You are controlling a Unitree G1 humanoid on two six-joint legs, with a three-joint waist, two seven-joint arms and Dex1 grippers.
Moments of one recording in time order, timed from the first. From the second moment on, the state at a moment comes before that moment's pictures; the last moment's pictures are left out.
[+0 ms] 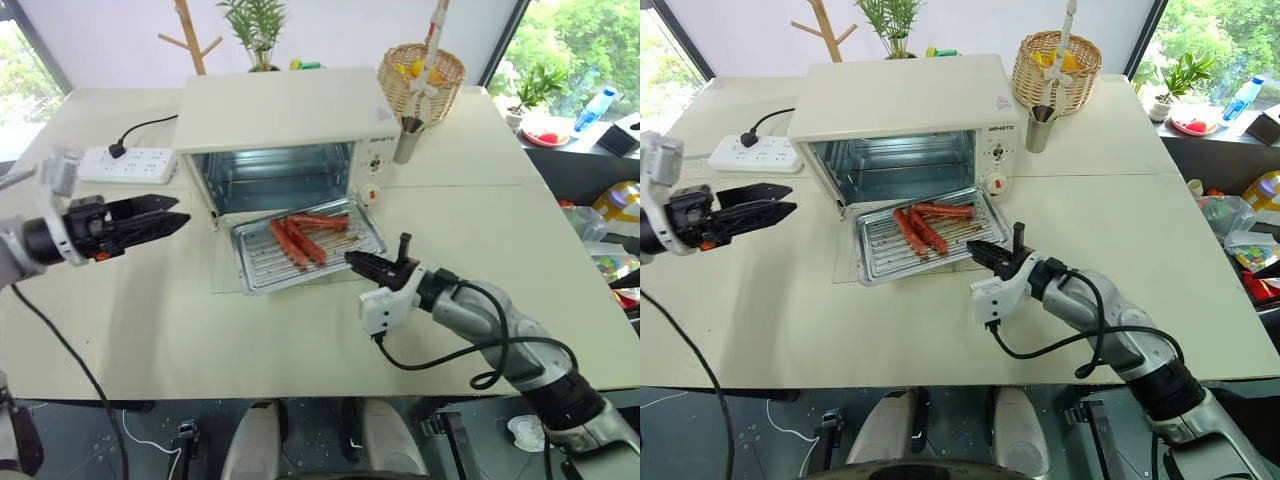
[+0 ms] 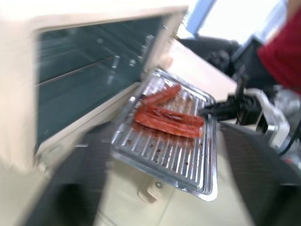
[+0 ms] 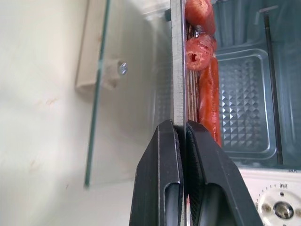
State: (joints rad) left arm -0.33 0.96 0.50 0.00 -0.88 1.09 -1.11; right arm -0.28 -0.69 0.31 -0.23 -0.64 -0.34 0.42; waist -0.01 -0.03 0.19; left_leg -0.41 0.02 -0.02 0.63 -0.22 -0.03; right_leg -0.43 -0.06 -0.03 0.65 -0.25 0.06
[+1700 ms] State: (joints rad) left arm -0.14 0.54 0.41 0.01 -1.96 1.19 0.00; right arm -0.31 -0.66 0.27 -0.21 -0.62 -0.55 0.47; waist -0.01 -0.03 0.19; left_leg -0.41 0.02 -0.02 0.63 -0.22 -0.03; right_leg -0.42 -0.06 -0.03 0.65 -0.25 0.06
